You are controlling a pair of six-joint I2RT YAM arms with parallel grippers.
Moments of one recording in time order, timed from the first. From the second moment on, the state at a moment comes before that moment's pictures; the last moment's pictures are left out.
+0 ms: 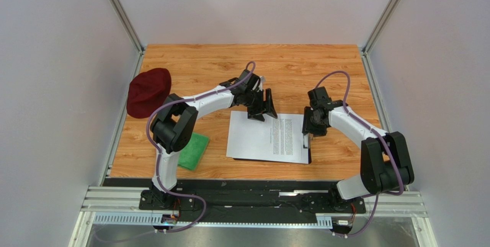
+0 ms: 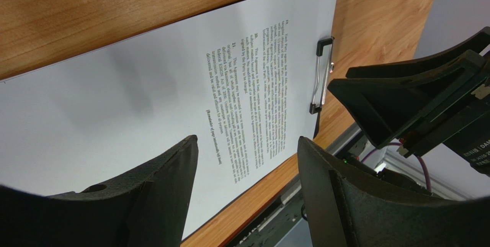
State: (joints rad) left arm -0.69 2.02 1.47 -0.36 0.45 -0.75; right arm 0.26 1.45 0.87 -0.64 0.07 0.40
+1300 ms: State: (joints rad) left arm -0.68 1.93 1.43 -0.52 0.33 -0.65; right arm 0.37 1.60 0.92 -0.65 0.15 0.41
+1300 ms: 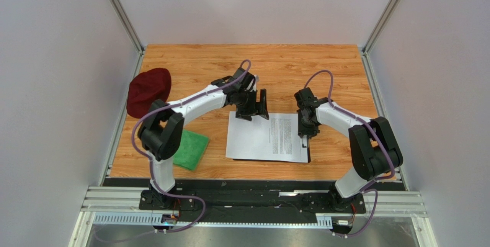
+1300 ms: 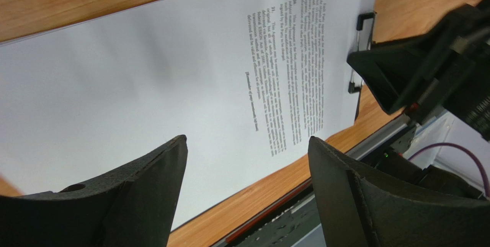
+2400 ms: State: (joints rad) left arm -0.55 1.81 1.14 -0.56 0.09 -0.59; right arm 0.29 1.58 0.88 -0.50 -0.08 0.39
